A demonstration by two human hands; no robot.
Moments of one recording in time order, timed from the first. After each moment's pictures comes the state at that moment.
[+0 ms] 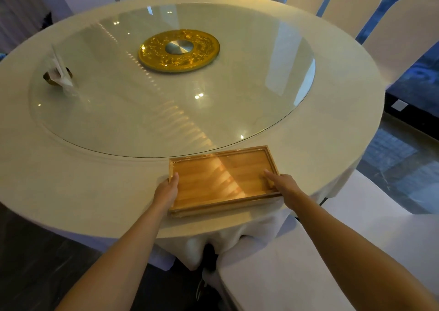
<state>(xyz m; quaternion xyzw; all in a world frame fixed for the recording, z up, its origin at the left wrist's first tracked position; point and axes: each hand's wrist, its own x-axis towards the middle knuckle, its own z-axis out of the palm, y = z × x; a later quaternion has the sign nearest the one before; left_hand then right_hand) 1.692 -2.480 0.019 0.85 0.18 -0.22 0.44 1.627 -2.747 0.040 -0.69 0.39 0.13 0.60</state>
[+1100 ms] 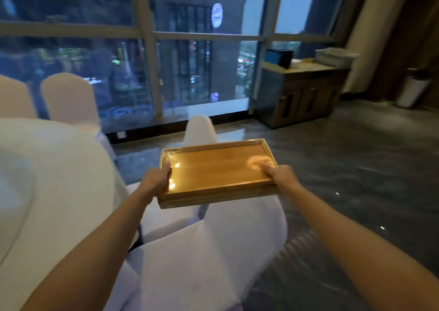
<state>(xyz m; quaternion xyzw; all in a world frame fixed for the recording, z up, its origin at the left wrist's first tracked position) 1.454 -2.708 0.203 0.72 -0.47 -0.40 0.31 1.177 -2.690 0.206 -0.43 0.69 -0.41 0.40</state>
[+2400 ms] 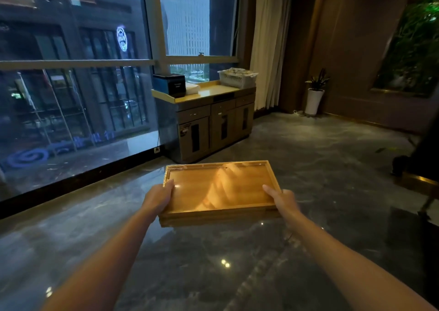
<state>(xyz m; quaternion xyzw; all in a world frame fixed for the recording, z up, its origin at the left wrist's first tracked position) 0.635 -3.230 0.208 0.64 -0.62 -0.39 0.24 0.384 -3.111 0.195 -0.27 0.75 -0.52 0.32</state>
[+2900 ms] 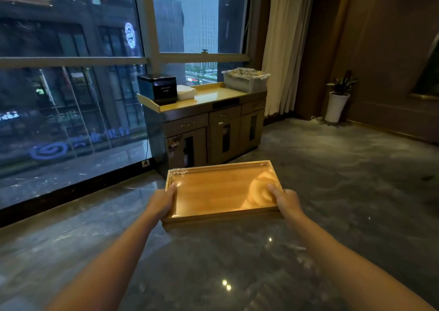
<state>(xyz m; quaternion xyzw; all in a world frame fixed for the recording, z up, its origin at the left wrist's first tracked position) 0.327 -3.587 0.174 0.65 -0.59 -0.41 0.26 0.058 -3.495 0.166 -0.30 0.75 -0.50 0.31</state>
